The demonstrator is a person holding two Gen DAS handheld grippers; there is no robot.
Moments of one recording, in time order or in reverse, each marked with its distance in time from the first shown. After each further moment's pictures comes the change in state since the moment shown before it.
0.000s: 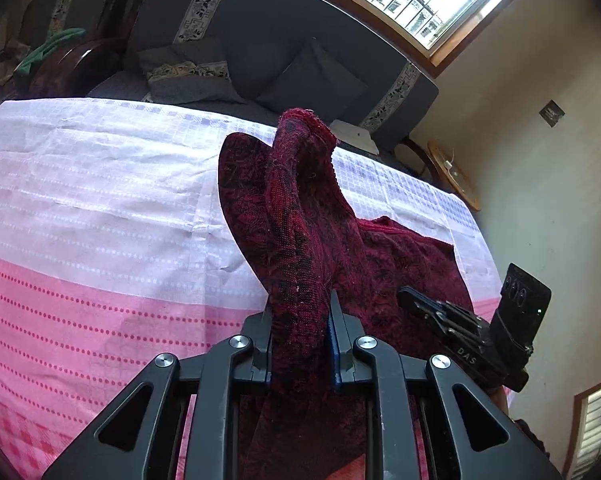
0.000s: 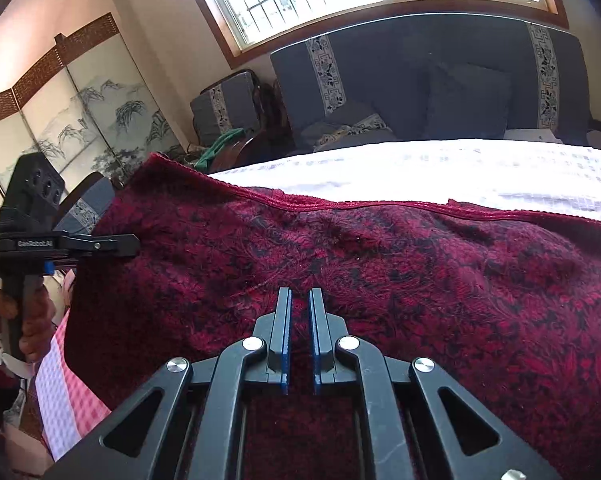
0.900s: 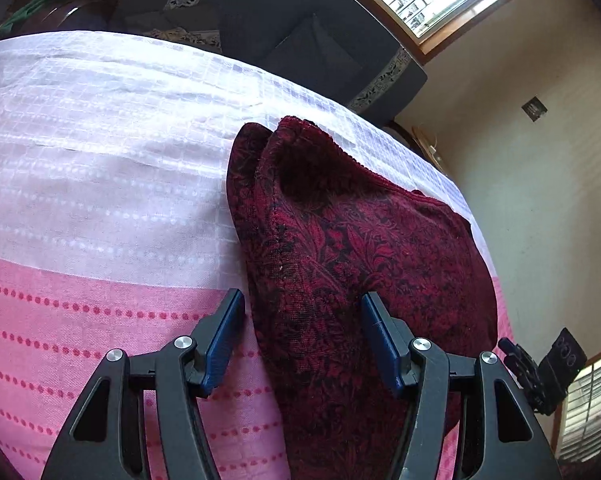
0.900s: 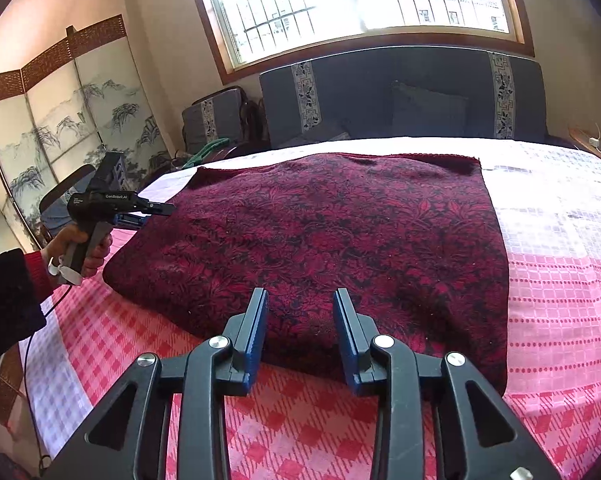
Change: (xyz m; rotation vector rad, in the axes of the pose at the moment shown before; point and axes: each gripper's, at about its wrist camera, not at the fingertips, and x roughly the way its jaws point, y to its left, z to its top) left arm 0.048 0.112 -0.022 -0.008 0.067 -0.157; right arm -0.130 -0.006 -0.120 -0.057 -0.156 -0.094
